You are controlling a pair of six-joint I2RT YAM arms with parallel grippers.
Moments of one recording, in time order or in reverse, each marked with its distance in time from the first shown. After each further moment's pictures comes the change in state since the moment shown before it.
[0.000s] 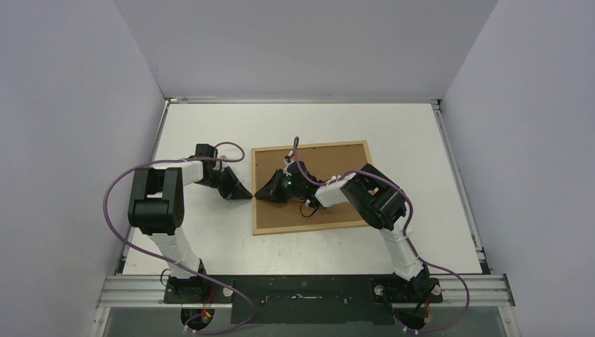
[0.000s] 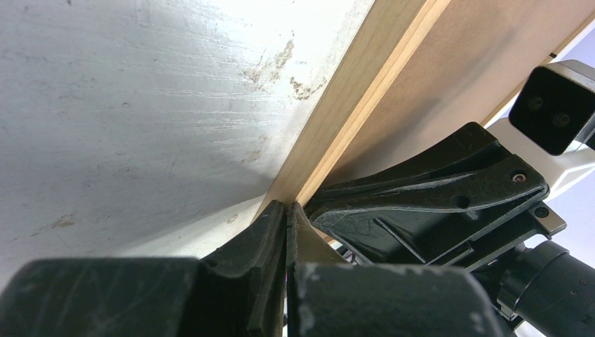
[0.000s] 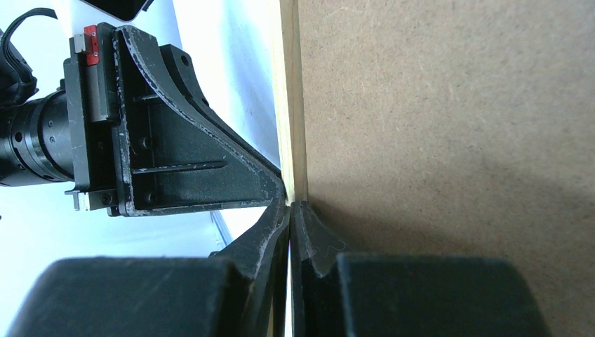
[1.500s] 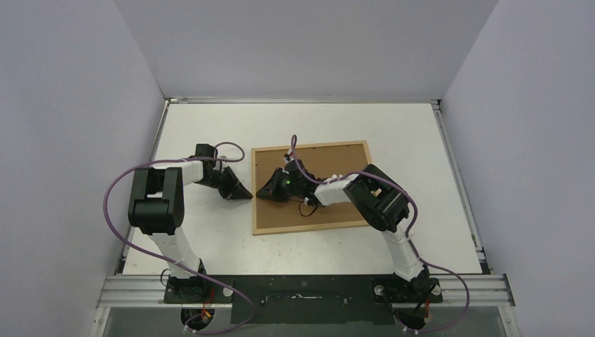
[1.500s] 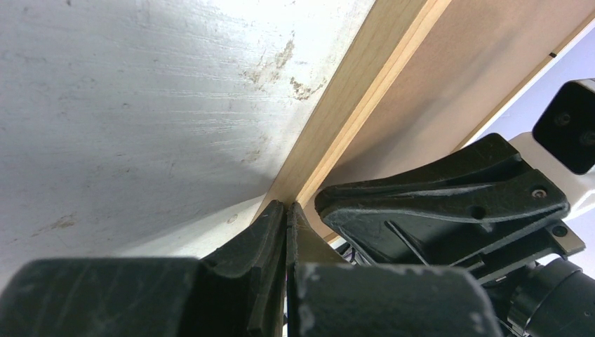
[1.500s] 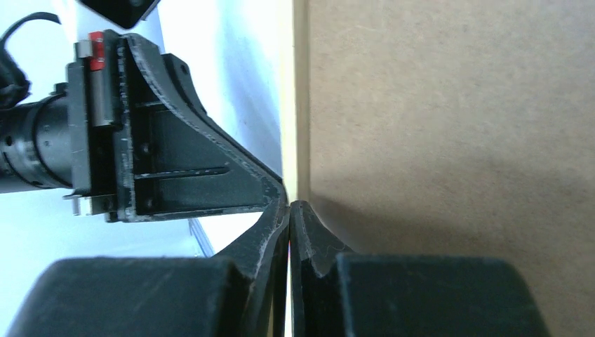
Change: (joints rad) left arm 0.000 0.003 0.002 -0.002 0.003 0.000; right arm 0.009 -0.037 0.021 -0.114 0.074 -0.084
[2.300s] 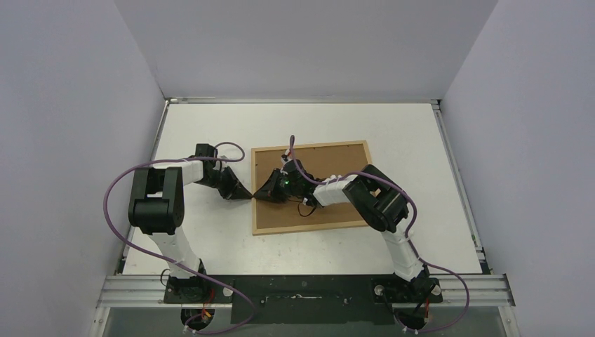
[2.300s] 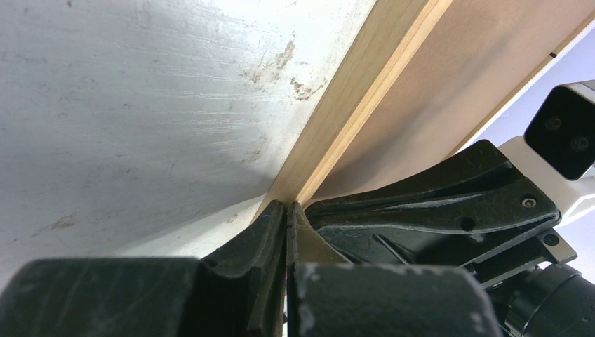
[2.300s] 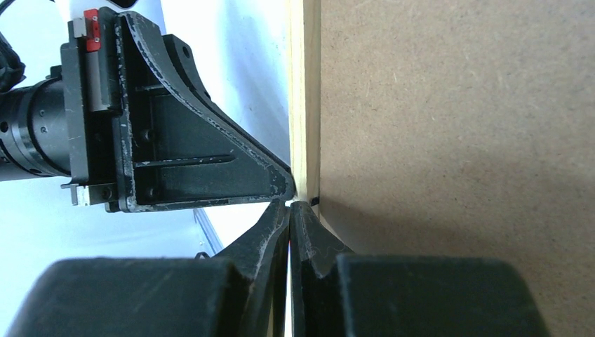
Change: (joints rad) left arm 0.000 0.003 0.003 -0.005 0.001 0.000; right arm 0.009 0.003 0.008 0.011 -0.038 0.018
